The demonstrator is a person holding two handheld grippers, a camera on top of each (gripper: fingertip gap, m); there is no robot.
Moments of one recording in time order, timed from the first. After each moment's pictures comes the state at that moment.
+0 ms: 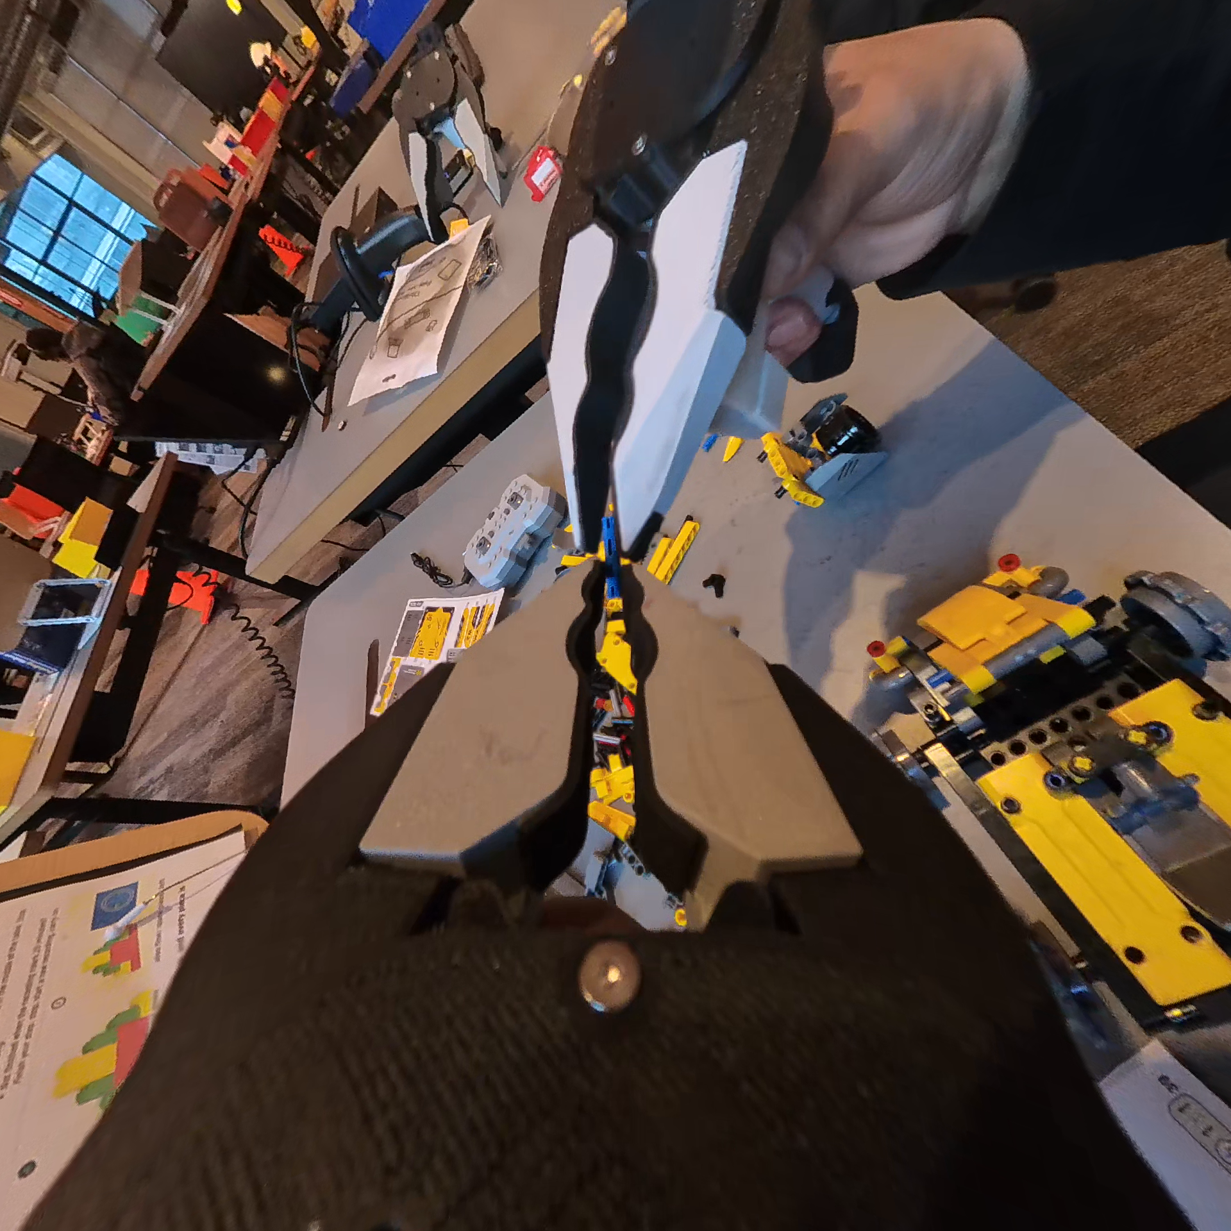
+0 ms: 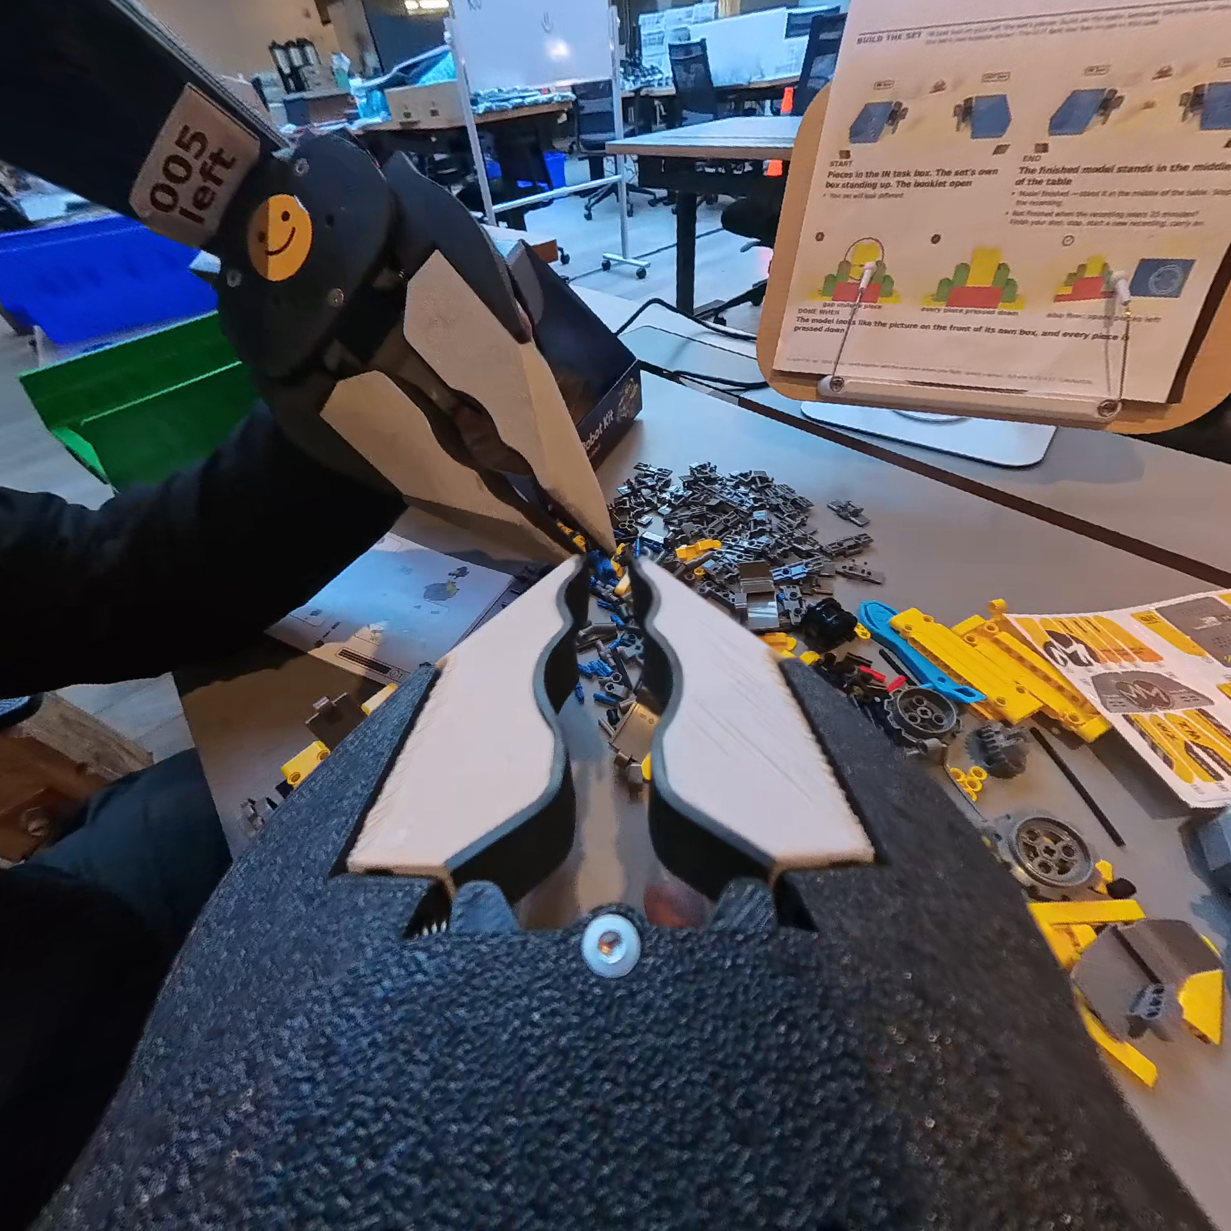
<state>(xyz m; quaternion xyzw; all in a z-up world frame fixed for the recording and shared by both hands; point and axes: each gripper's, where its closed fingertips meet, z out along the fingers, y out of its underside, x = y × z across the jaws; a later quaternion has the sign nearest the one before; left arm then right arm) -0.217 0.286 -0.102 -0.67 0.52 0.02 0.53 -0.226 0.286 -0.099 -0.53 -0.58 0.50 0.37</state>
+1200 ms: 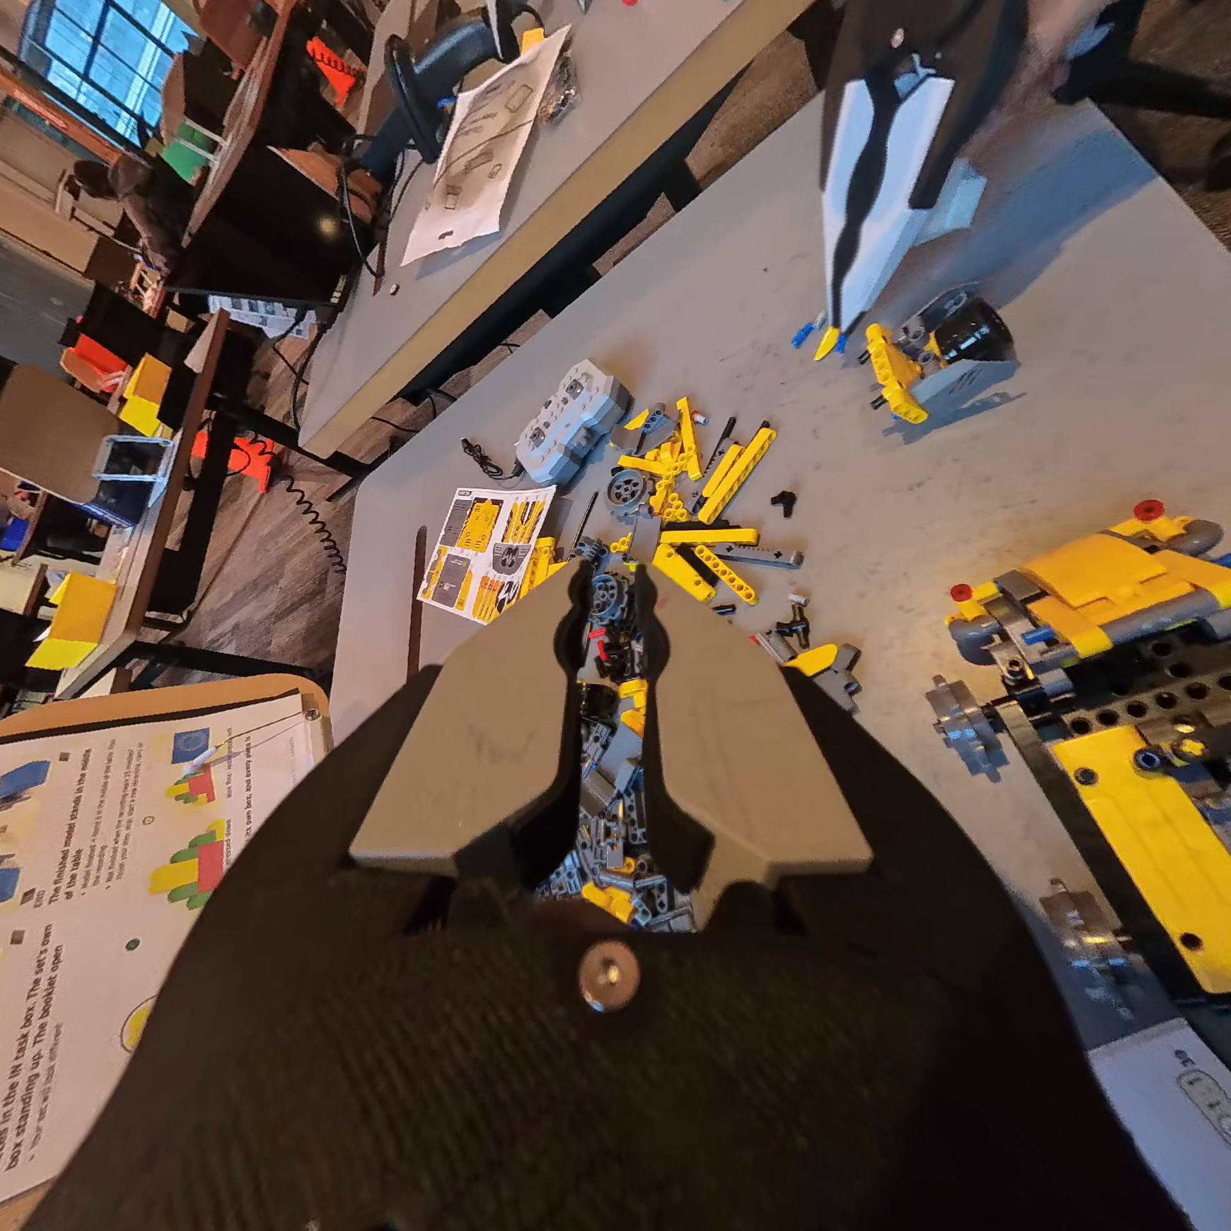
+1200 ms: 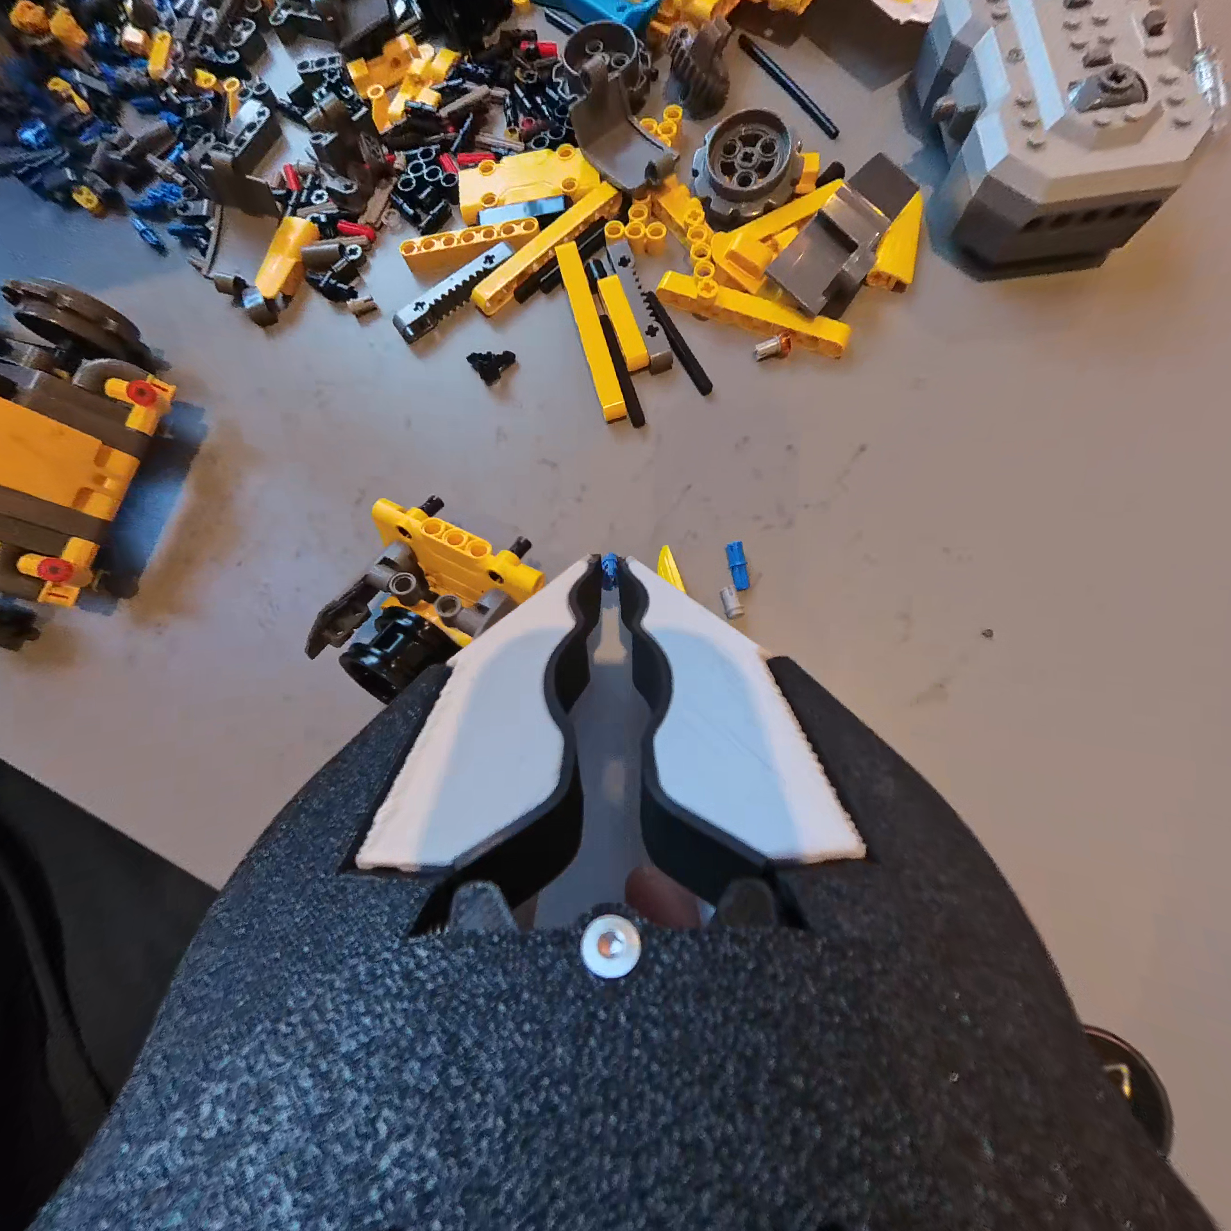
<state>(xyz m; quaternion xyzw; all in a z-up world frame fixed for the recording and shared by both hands) -0.251 0.299 -0.109 -0.73 0.46 0.09 0.50 -0.088 0.389 -0.259 -0.74 -0.54 0.28 0.27</state>
